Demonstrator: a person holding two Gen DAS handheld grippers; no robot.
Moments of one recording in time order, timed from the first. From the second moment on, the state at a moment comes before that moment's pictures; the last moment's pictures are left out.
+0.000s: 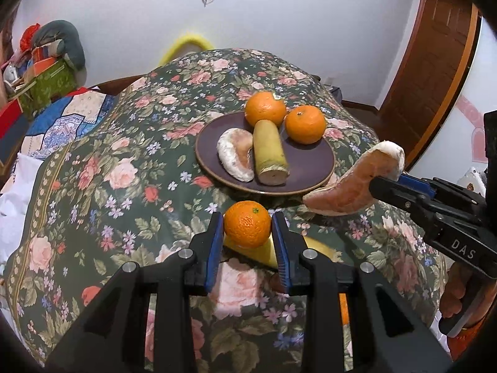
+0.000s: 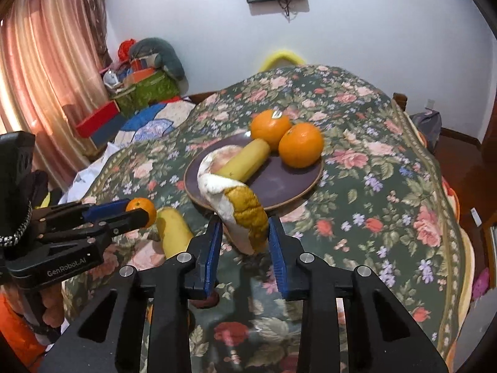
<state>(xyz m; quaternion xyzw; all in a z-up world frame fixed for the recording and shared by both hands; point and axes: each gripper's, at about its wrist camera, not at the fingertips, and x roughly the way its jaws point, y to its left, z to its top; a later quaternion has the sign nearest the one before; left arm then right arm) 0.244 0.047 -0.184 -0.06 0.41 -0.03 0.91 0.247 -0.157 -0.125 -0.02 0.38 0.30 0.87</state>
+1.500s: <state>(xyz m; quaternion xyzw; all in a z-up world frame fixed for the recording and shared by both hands) 0.362 0.051 -0.207 -0.05 0.43 -0.03 0.90 0.343 -0.120 -0.126 -0.06 0.38 0.29 0.88</state>
